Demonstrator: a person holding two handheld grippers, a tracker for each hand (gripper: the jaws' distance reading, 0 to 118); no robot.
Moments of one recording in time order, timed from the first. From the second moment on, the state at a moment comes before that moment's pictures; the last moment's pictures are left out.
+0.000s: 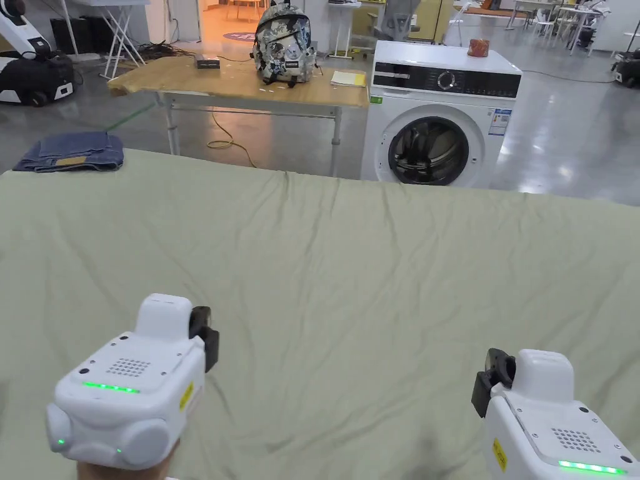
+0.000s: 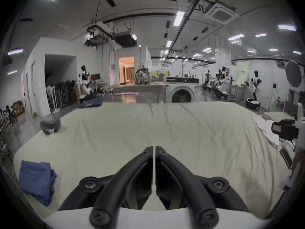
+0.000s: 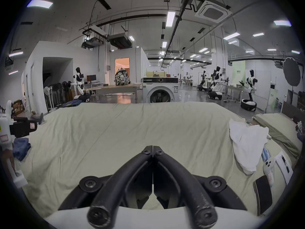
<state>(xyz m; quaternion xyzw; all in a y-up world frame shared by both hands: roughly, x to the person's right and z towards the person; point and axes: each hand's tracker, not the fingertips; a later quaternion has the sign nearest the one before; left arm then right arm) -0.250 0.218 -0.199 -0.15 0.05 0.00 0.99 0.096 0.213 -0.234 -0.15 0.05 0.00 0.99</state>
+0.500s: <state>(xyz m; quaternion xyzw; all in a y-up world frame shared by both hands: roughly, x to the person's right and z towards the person) -0.203 0.239 -0.191 -0.08 0.07 -0.03 0.99 0.092 0.231 -0.234 -0.08 0.03 0.00 1.00</state>
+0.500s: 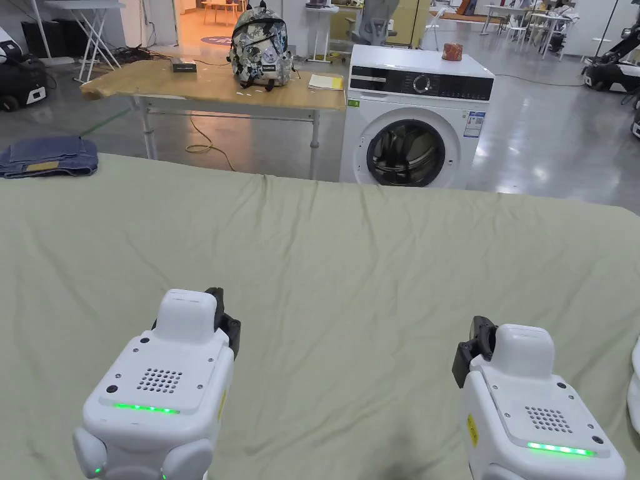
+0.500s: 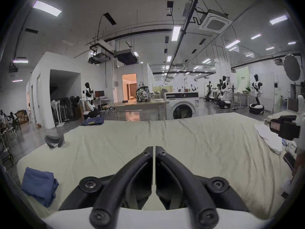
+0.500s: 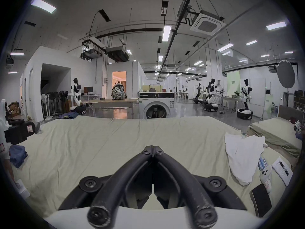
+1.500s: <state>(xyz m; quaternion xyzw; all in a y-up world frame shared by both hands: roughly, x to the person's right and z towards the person) -0.221 0.247 -0.192 -0.05 0.11 0.00 0.99 0.083 0.236 -0.232 -0.03 -0.01 0.03 1.00</state>
